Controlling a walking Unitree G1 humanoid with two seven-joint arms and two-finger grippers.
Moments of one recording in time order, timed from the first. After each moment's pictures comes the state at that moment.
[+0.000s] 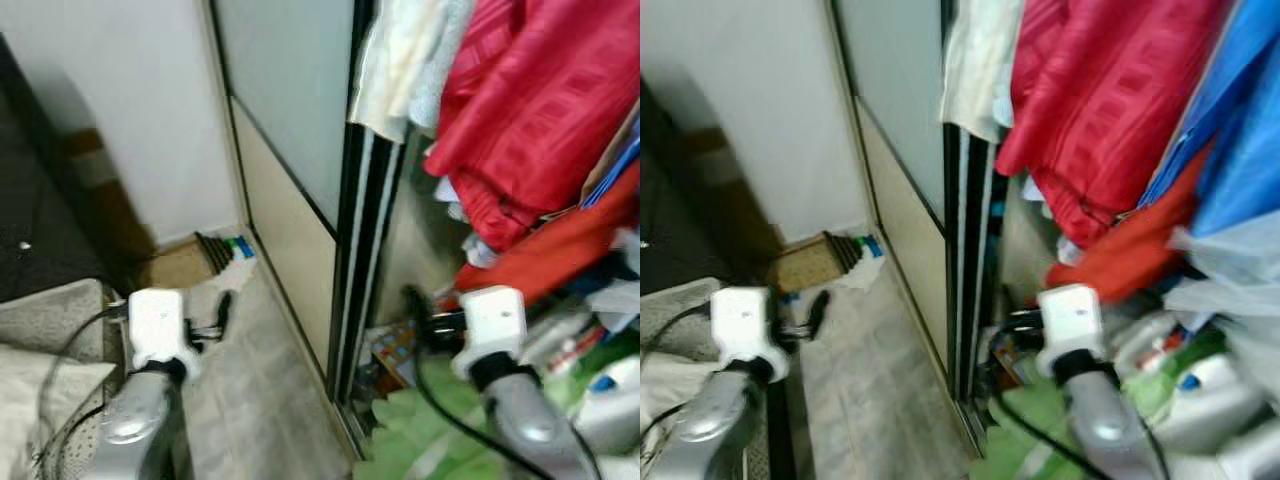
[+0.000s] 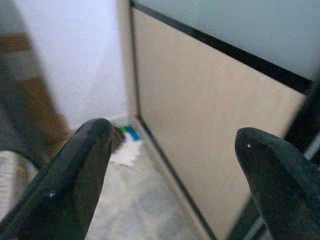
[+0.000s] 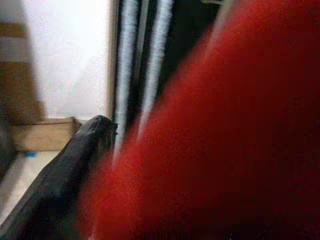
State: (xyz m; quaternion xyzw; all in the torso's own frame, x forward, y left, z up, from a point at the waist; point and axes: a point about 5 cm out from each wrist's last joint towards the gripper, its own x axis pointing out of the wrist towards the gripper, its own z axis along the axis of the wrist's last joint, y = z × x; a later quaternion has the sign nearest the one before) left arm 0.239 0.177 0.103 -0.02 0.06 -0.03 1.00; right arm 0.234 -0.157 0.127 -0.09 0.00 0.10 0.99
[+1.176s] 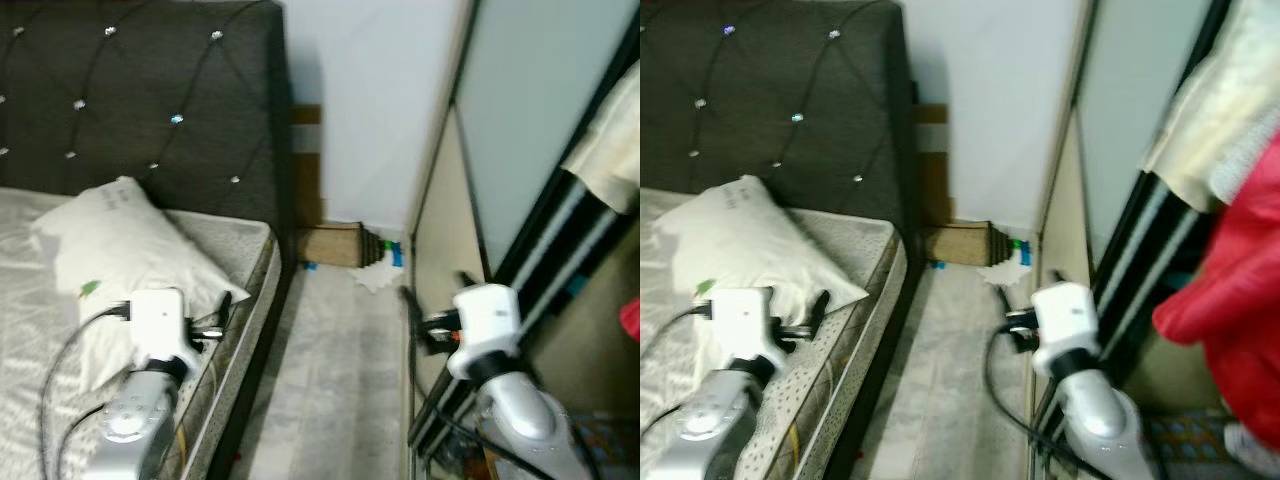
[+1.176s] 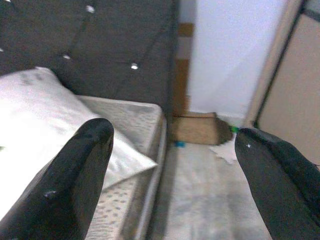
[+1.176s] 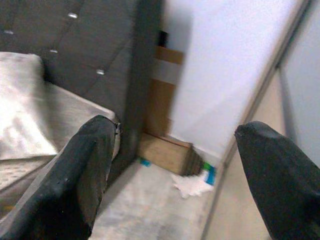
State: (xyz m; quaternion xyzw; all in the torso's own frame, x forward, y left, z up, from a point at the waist) left arm 0.240 0.176 0.103 -0.02 0.06 -0.03 1.00; right arm 0.236 -0.155 0.128 -0.09 0.00 0.12 0.99
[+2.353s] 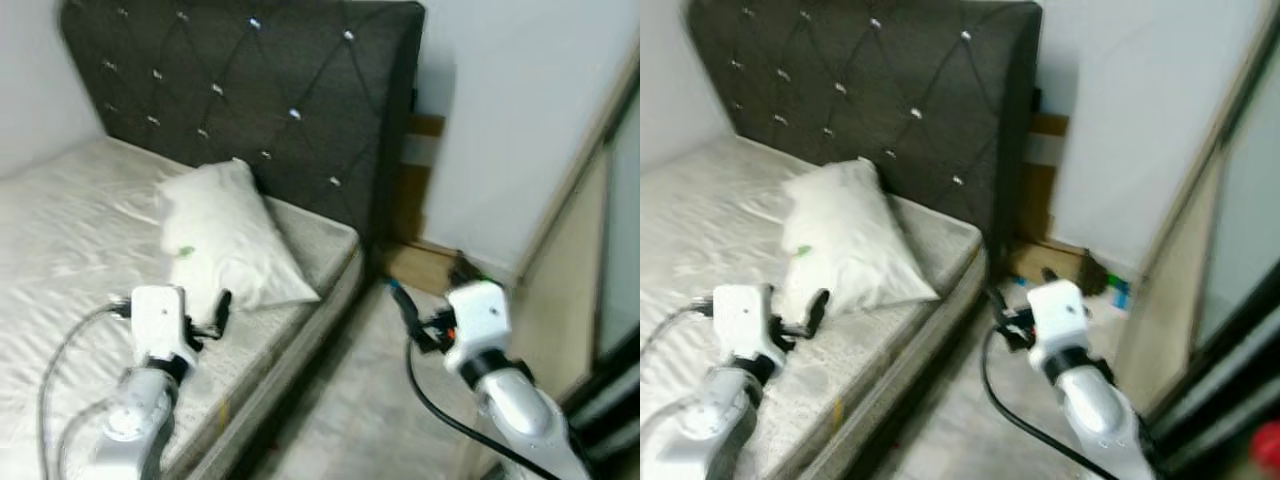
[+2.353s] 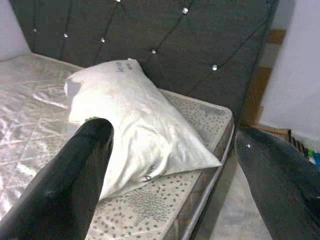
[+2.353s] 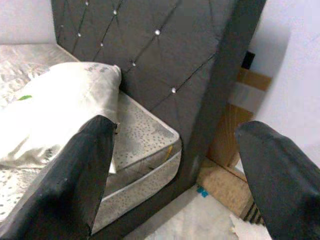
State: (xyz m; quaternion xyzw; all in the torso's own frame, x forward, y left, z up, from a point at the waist) left arm 0.242 0.167 0.104 -0.02 0.06 -0.05 1.00; right arm 0.239 -0.160 0.124 -0.10 0.01 0.12 0.99
